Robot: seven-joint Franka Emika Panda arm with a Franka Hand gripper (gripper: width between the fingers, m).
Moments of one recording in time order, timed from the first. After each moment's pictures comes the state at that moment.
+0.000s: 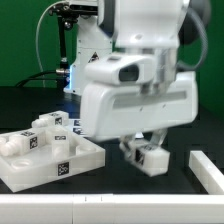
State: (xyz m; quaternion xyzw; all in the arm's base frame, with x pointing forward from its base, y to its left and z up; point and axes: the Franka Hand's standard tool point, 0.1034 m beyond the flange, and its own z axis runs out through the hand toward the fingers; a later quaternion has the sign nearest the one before) arm 0.575 0.053 0.063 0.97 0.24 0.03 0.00
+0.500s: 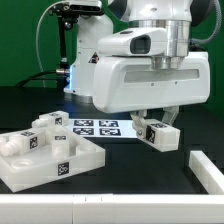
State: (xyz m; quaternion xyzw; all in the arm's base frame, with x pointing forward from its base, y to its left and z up) arm 0.567 0.059 0.074 0.97 0.24 0.05 0.00
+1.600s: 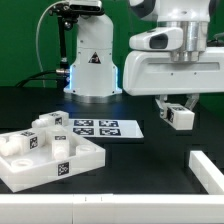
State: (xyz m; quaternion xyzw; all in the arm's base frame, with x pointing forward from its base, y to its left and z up) arm 0.428 0.121 0.057 0.99 0.10 0.04 -0.01
